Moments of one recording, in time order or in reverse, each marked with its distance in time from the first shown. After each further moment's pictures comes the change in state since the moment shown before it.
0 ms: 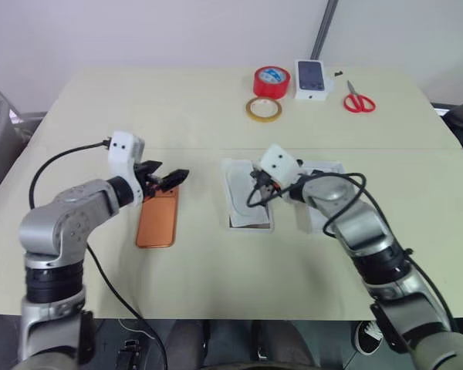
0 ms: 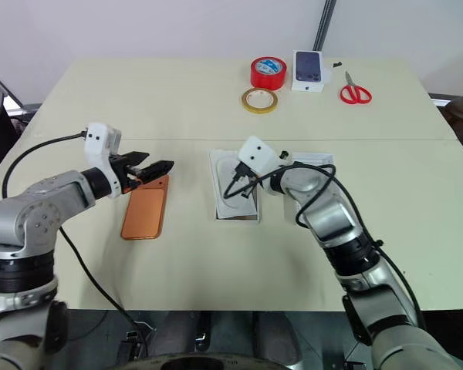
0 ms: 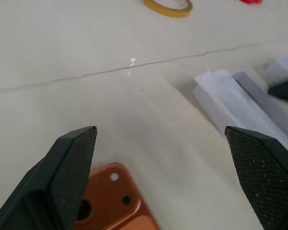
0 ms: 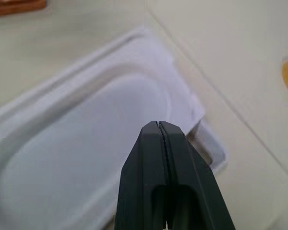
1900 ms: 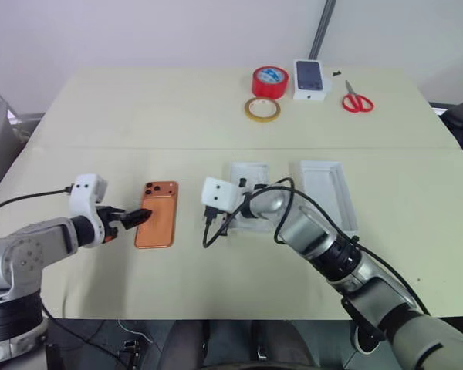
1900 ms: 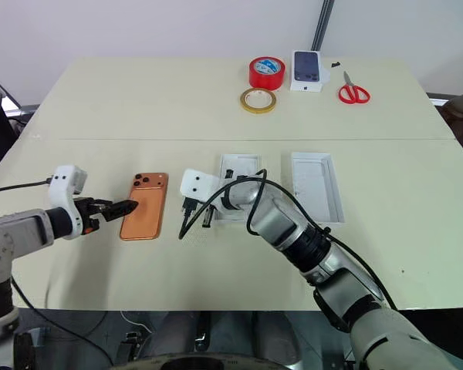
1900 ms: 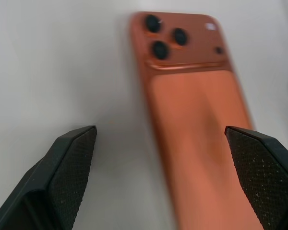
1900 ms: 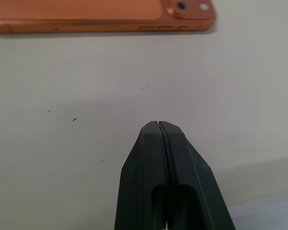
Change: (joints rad) left arm 0.110 -0.057 0.275 -0.058 -0.156 0.543 0.216; right arm -0.070 0.121 0.302 0.045 -0.089 -0.028 0.199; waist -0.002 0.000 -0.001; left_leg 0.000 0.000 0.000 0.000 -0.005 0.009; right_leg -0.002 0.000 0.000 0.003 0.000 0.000
